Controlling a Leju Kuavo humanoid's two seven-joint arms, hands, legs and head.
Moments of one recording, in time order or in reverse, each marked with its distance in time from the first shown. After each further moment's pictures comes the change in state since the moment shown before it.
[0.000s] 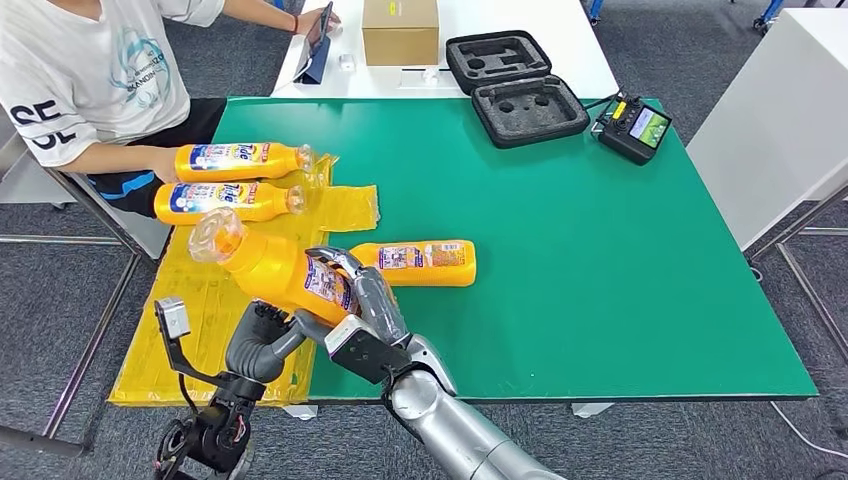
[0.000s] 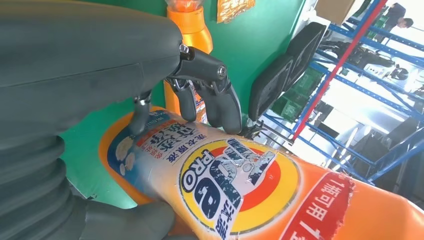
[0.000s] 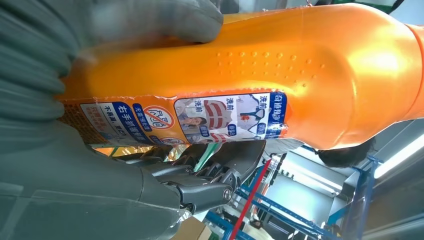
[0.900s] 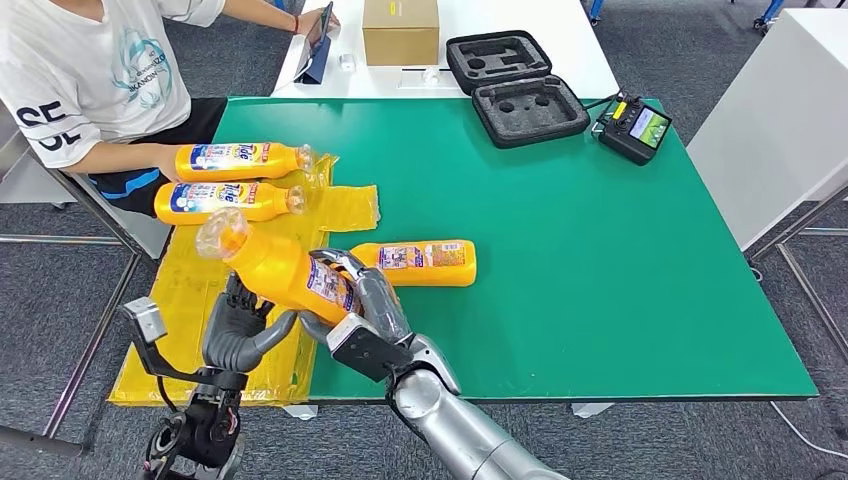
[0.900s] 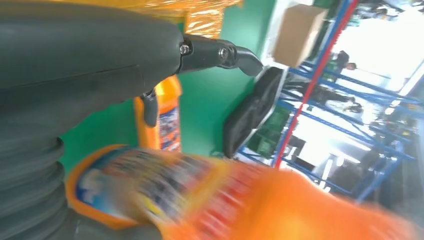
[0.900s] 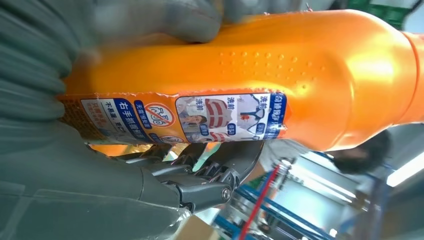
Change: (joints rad) left arm 0.002 0.003 0.042 -0.065 -0.128 0.126 -0.095; right arm 0.006 -0.008 -0.019 0.007 0.028 0.020 0.005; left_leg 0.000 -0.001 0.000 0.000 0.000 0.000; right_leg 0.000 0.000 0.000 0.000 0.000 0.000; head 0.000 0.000
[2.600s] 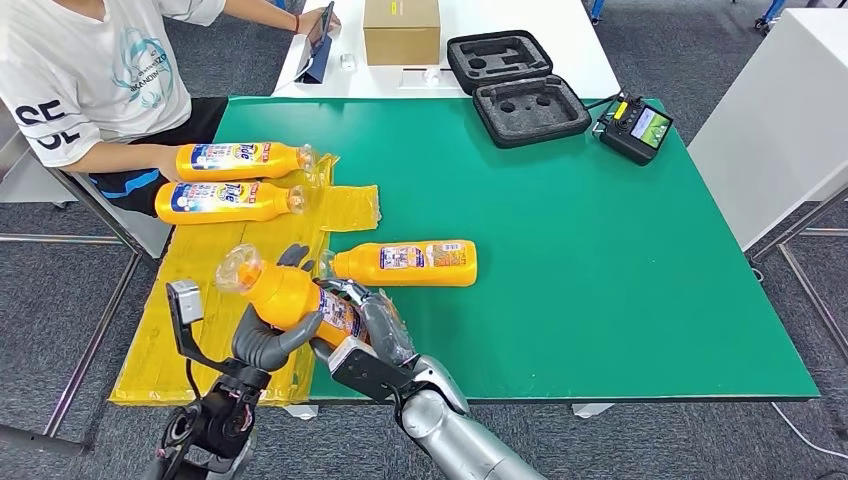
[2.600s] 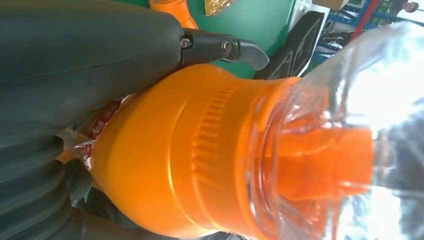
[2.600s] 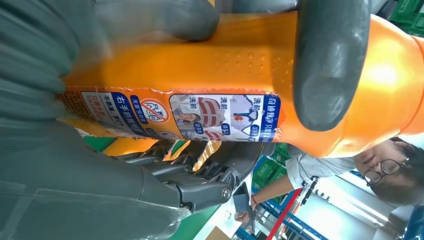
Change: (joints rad) left arm -0.041 0.000 -0.080 0.042 -0.002 -0.099 0.144; right arm 0.038 -0.004 -0.015 0.060 0.082 -0.009 0.018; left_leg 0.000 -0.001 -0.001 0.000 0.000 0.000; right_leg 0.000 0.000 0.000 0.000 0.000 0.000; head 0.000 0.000
